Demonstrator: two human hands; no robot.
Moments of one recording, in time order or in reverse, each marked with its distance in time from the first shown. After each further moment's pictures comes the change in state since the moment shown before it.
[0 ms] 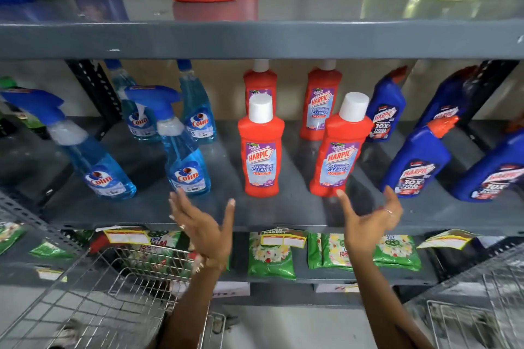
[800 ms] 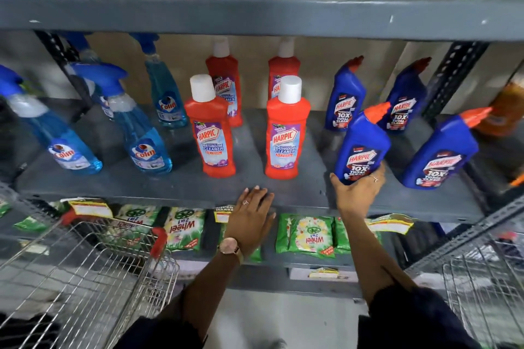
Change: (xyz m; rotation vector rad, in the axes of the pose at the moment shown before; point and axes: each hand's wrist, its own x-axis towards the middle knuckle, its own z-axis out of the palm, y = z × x) left_hand -0.106 0.074 0.083 0.529 -0.636 0.680; right_hand 0.102 0.037 -0.050 -0.138 -0.184 0.040
